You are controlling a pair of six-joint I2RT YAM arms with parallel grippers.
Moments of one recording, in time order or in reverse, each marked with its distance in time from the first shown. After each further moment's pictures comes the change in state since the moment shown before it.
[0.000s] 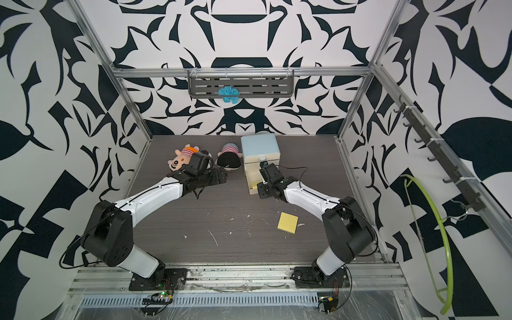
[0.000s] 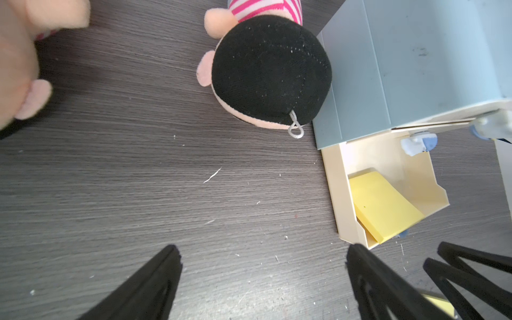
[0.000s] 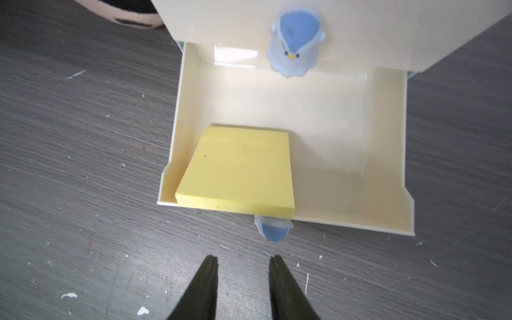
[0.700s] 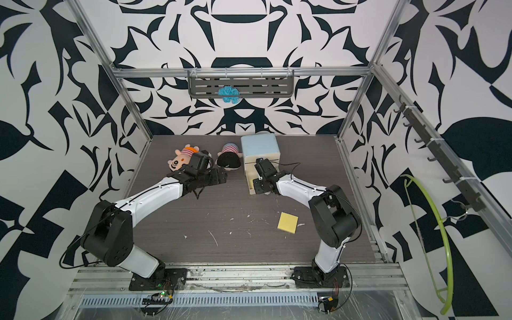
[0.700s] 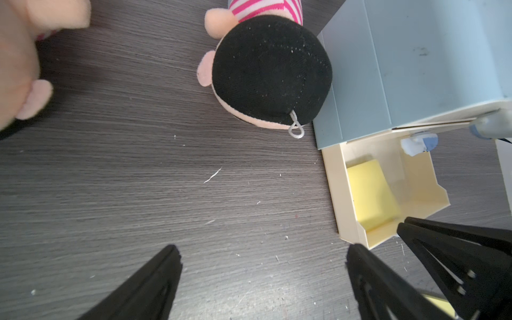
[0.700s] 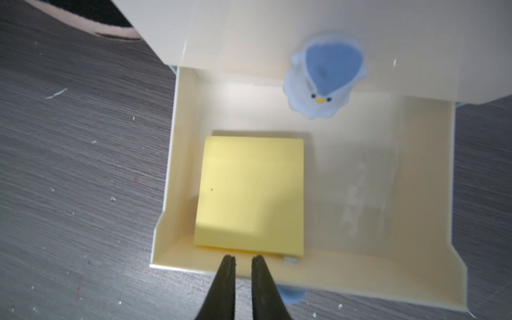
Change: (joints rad) left arm 0.000 0.000 0.000 -0.001 -0.002 0.002; right arm -0.009 0.157 0.124 0.018 -0.009 -0.002
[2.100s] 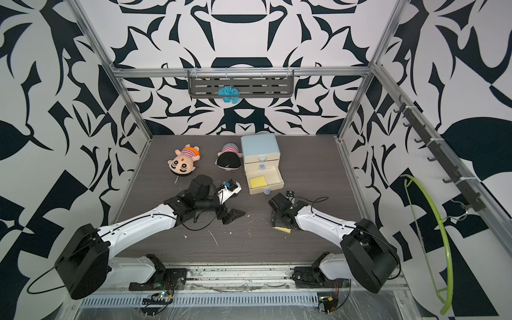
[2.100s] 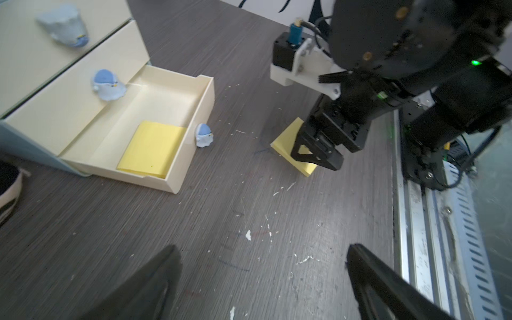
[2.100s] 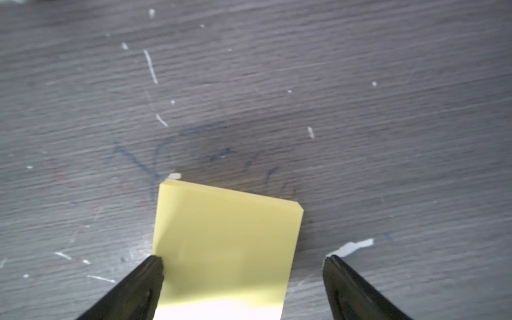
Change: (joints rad) left arm -0.223 -0.262 -0.336 0.279 0.530 0.772; right arm 0.102 -0.409 -0.500 -0.237 0.186 0.540
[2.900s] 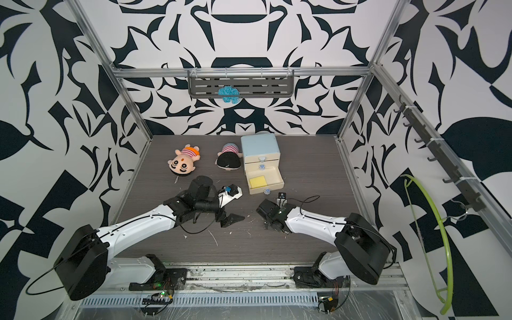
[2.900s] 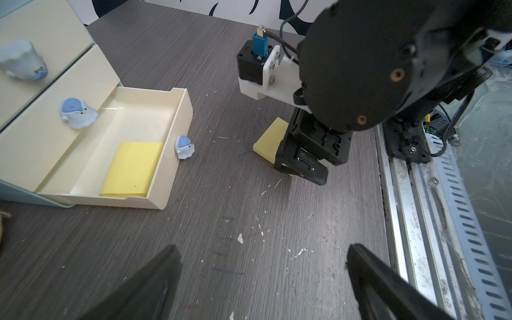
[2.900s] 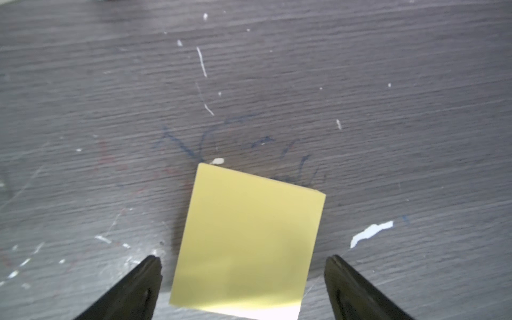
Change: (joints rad) left arm -0.002 -0.003 -0.001 -0.017 0.051 0.104; right arm 0.171 0.070 0.054 -0.044 0.135 0.147
